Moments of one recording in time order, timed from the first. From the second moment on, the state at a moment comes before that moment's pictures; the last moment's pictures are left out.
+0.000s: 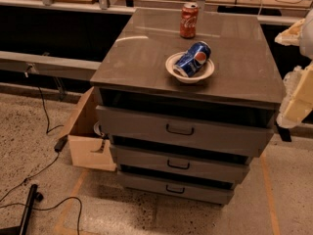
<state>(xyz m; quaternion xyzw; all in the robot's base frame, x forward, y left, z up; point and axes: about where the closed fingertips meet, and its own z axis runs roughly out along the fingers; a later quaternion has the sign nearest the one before) 0.443 -0.229 0.988 -0.59 0.78 -0.03 0.19</state>
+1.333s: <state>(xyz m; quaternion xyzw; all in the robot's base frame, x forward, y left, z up) 0.412 -0.222 0.865 -0.58 0.77 0.03 0.26</state>
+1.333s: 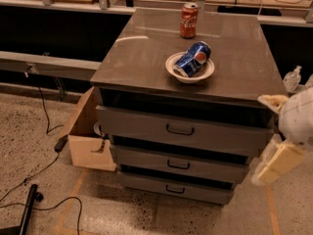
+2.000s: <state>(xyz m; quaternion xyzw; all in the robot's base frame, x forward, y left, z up) 0.412 -0.222 0.831 -0.57 0.78 0.02 0.26</state>
